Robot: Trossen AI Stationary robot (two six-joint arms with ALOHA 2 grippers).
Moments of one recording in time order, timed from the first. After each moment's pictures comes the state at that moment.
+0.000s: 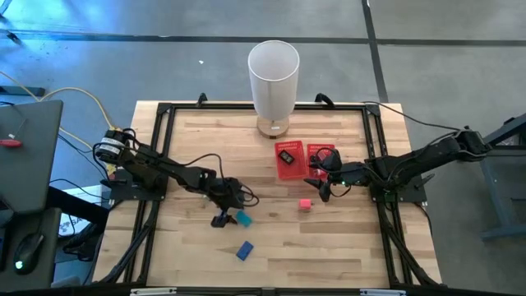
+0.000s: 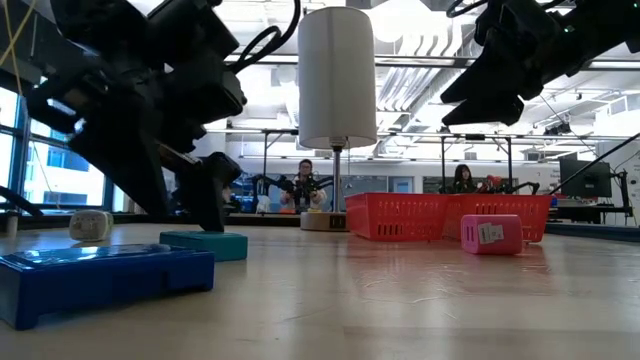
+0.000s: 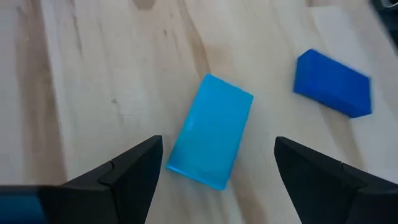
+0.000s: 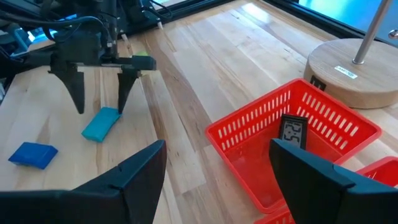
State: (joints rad) left arm -0.18 1.59 0.68 0.08 0.29 -0.07; right arm 0.20 0.99 0.46 0.04 0.42 0.45
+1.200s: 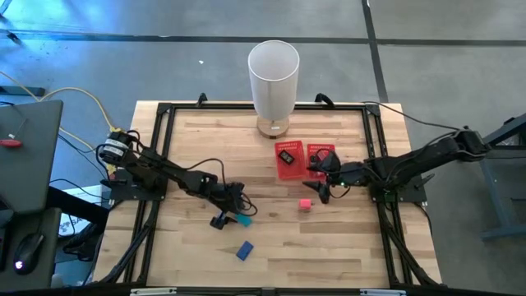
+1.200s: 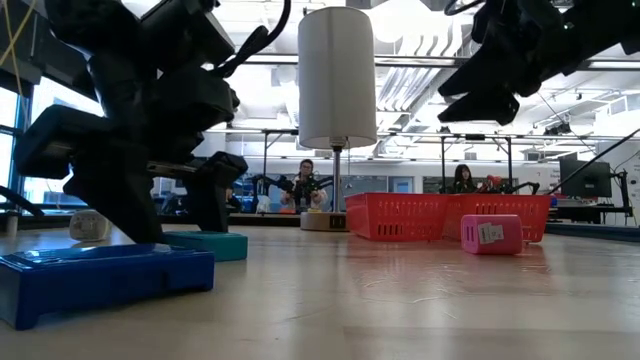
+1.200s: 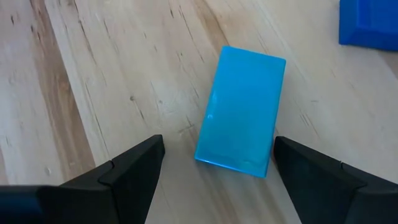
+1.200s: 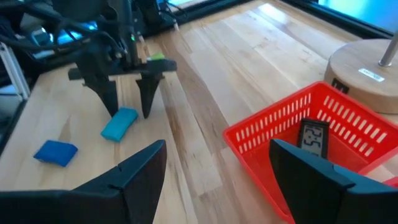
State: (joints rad) left arm -0.22 1.65 0.69 0.05 0.12 0.15; right arm 0.20 1.00 0.46 0.09 0.36 0.44
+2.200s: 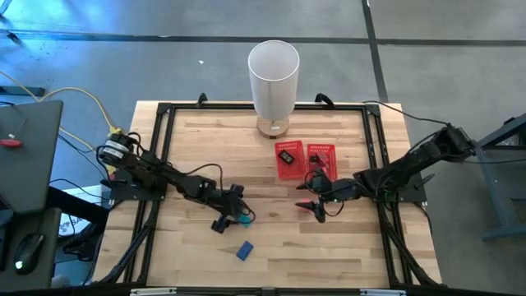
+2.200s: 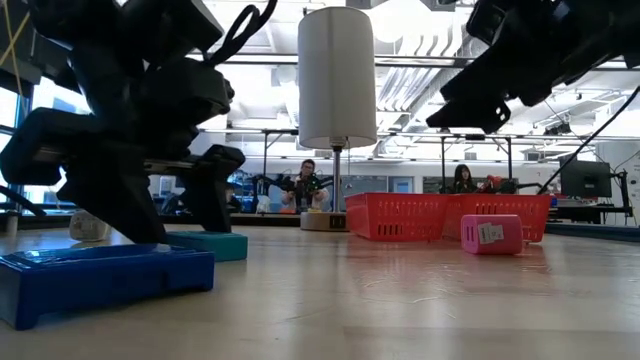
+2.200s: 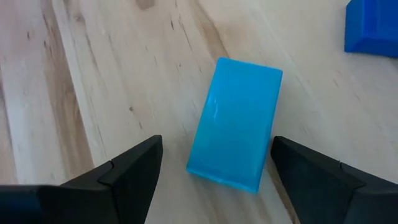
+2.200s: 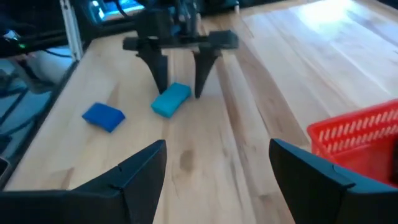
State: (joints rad) left arm -0.30 1.68 0.68 0.10 0.01 0.12; right arm 0.34 1.25 0.46 0.36 0.31 0.36
